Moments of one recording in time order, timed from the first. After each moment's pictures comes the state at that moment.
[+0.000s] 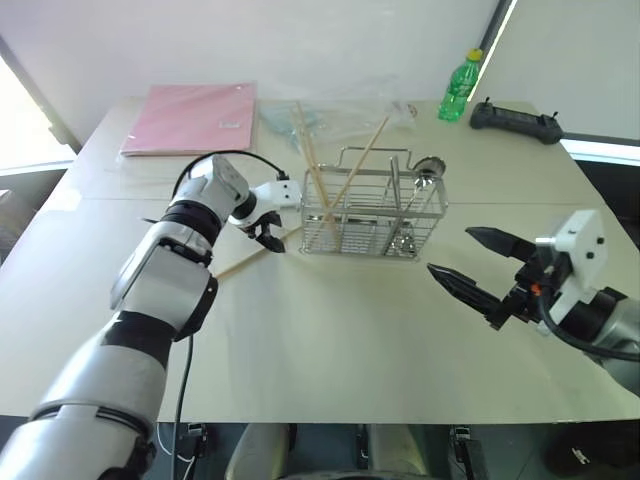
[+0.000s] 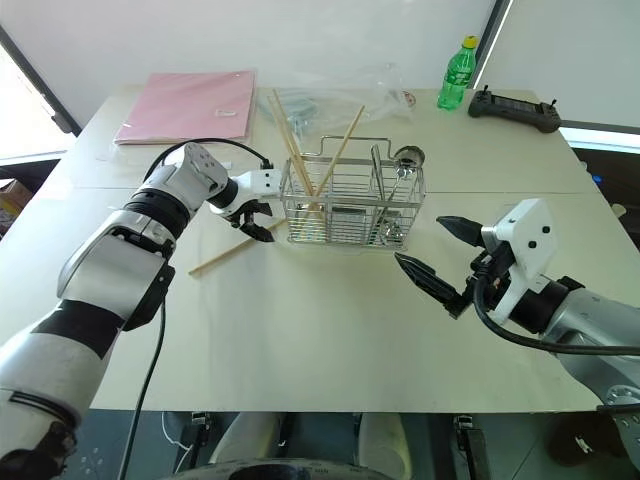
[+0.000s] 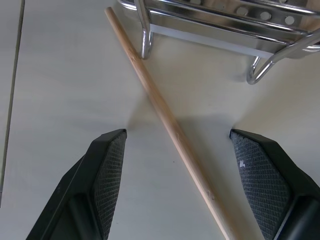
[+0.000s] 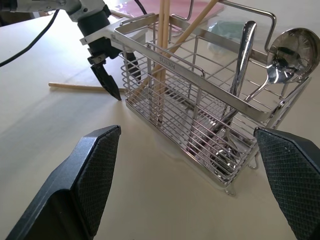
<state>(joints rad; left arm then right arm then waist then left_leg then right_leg) -1.31 0.34 -0.43 1.28 0.39 0.08 -1.23 0.14 -0.88 -0.52 -0.82 1.02 0.76 0.39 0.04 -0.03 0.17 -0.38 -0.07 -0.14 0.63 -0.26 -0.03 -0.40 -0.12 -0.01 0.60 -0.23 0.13</state>
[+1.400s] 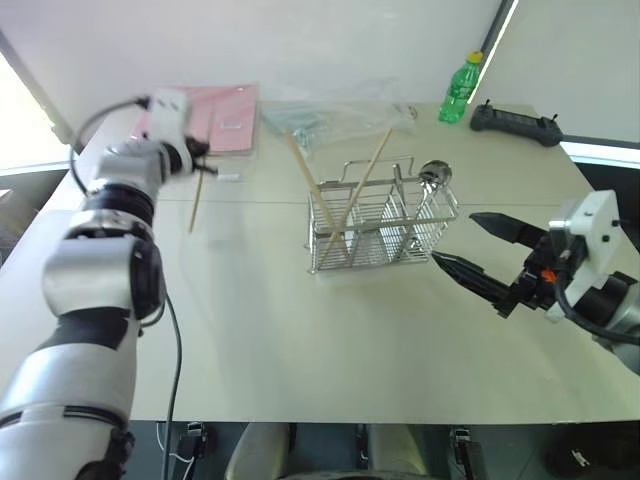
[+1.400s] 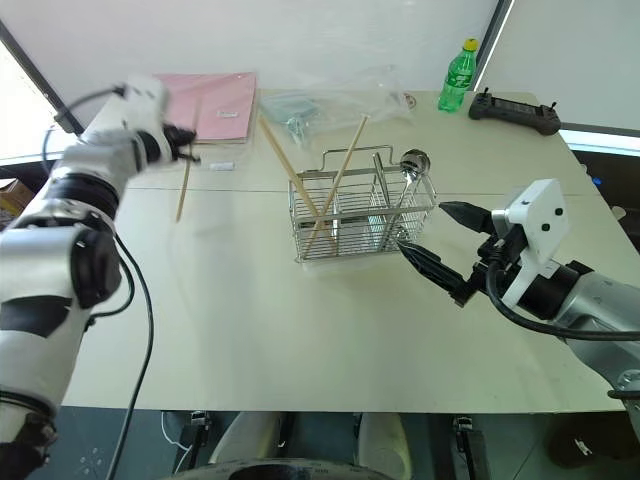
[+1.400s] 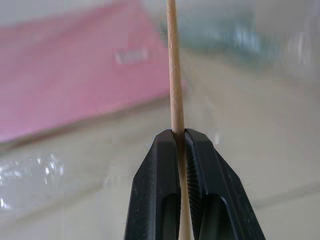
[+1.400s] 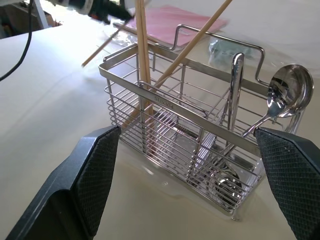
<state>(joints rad) -1.42 0.55 0.24 1.33 -0.04 0.24 -0.48 0.07 -0.93 -0.54 -0.78 1.06 0.77 0.42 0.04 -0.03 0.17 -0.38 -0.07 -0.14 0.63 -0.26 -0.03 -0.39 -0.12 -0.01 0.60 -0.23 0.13</state>
